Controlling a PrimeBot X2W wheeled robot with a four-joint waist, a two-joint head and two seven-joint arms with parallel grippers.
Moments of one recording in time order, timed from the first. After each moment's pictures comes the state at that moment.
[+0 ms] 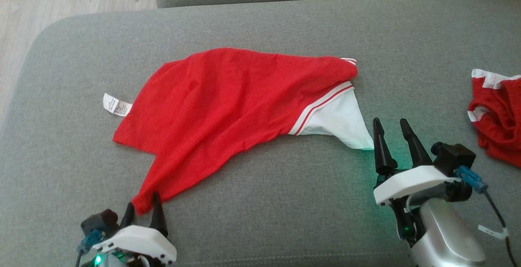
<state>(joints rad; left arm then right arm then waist) -0.07 0.05 -0.18 0.60 -0.50 0.11 -0.26 -0.28 -0.06 0.15 0.60 0.36 0.12 -0.26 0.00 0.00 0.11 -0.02</state>
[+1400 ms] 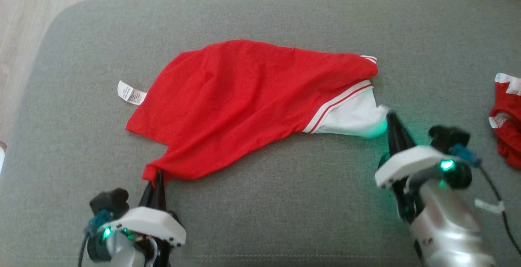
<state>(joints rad) -0.11 0.04 -0.21 0.53 -0.46 0.05 -0.26 -0.46 -0.06 0.13 0.89 0.36 0.12 -0.26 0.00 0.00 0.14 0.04</state>
